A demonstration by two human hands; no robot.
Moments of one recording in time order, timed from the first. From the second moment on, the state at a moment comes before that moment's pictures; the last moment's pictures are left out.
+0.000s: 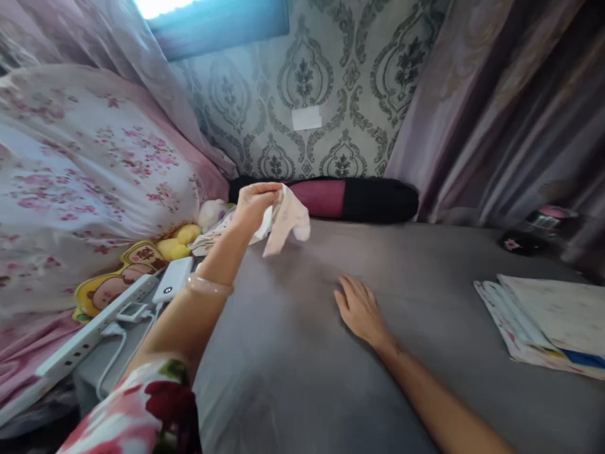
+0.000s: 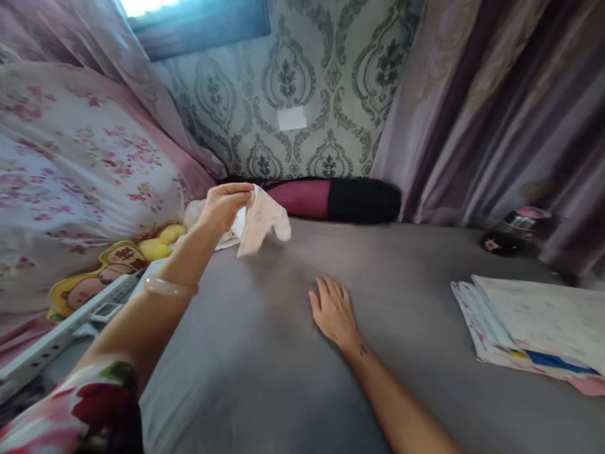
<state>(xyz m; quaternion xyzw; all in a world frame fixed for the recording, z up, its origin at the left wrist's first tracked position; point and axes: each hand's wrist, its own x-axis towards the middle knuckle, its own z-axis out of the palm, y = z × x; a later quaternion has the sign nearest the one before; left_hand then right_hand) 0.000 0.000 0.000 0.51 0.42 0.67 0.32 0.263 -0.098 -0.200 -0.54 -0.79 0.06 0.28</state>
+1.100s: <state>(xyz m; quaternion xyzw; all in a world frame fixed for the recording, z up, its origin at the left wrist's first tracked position) 0.112 -0.066 -0.152 0.64 0.40 0.61 0.25 0.284 -0.085 -0.143 -0.48 -0.38 0.60 0.52</state>
